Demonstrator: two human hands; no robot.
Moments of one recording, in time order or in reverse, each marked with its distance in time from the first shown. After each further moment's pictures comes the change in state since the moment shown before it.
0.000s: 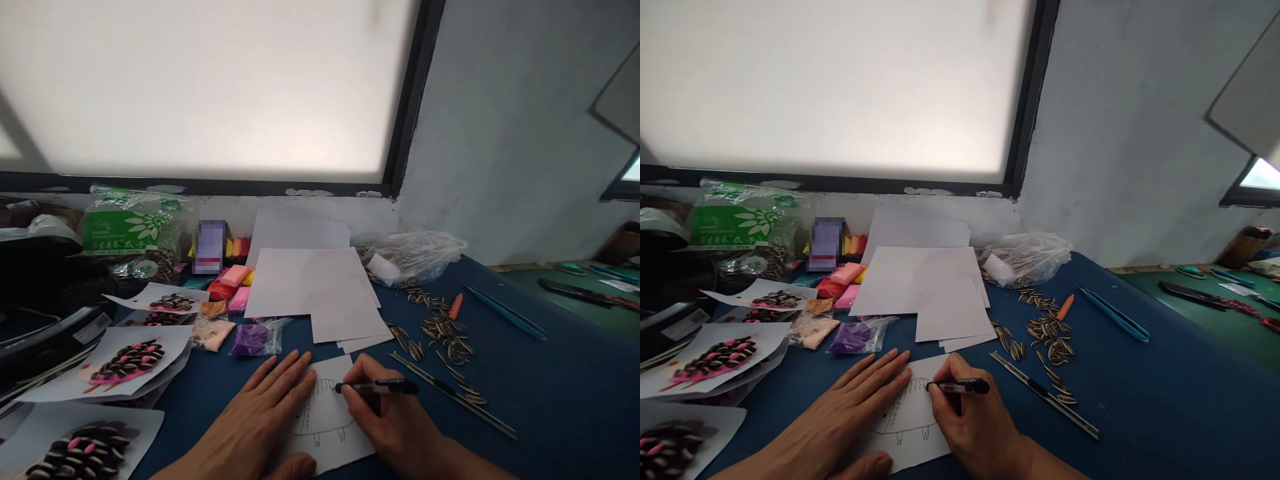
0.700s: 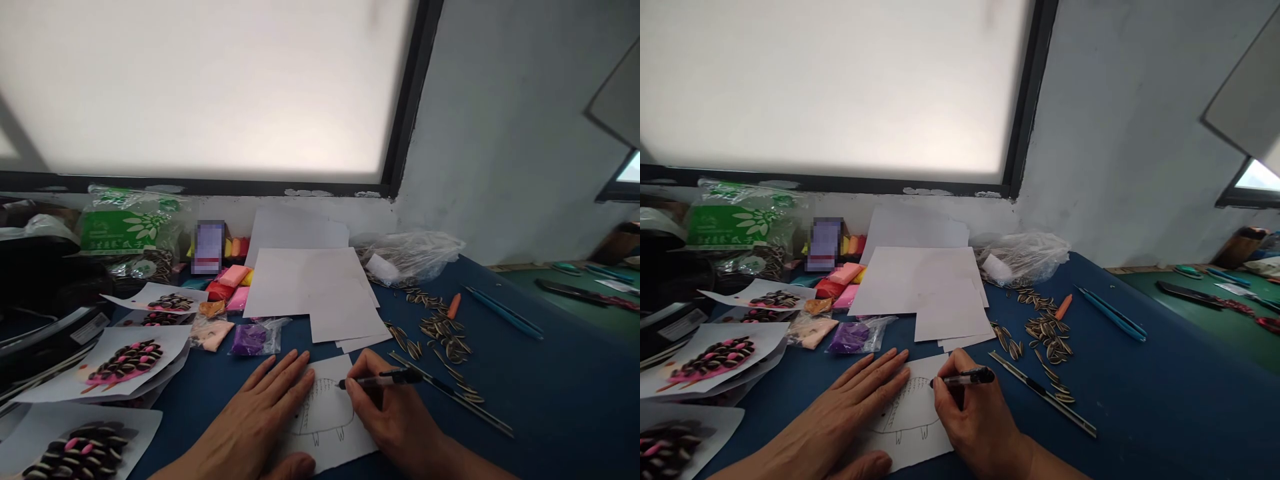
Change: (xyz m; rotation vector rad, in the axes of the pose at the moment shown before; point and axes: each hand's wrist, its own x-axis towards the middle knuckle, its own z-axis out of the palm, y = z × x) left_hand 0.001 0.001 -0.001 -0.034 0.024 -0.026; right_hand -0.002 0.001 -0.001 0.106 0.020 0.068
